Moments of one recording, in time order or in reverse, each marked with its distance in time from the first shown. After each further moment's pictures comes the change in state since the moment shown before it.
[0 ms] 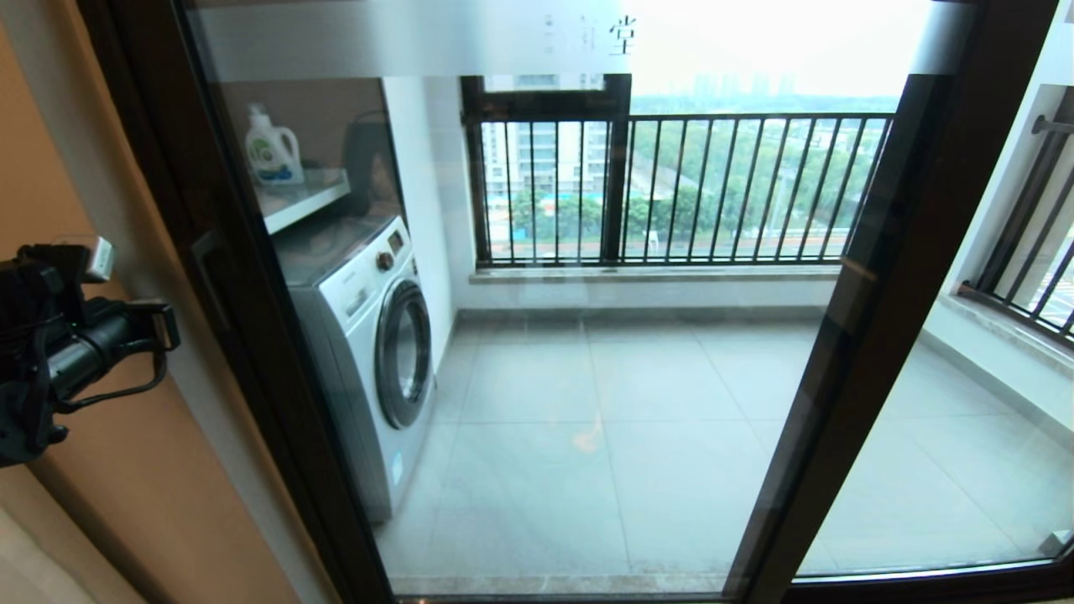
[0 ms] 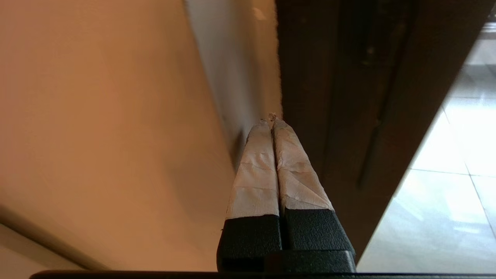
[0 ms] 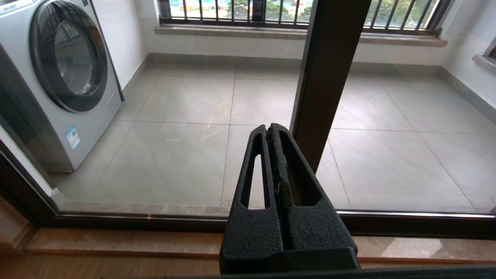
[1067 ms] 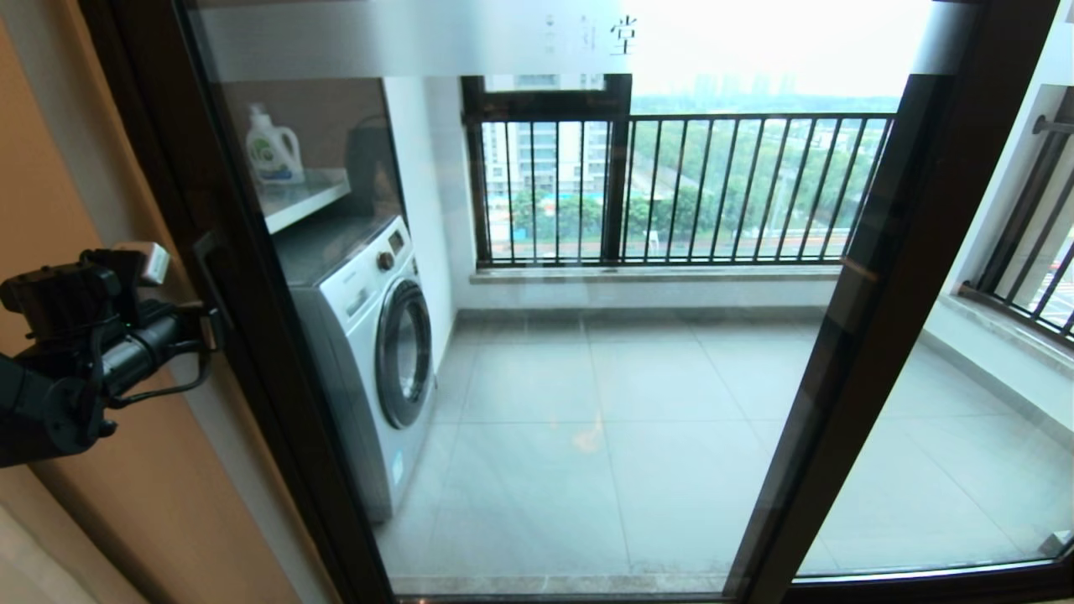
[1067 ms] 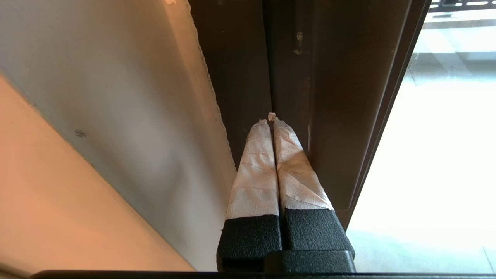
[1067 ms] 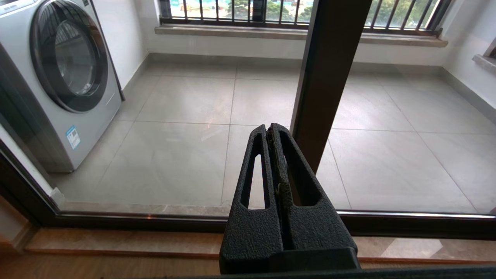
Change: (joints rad) left arm -0.098 0.067 -0.036 -0.001 0.000 -0.004; right arm 0.000 0.000 0.000 0.000 0.000 0.000
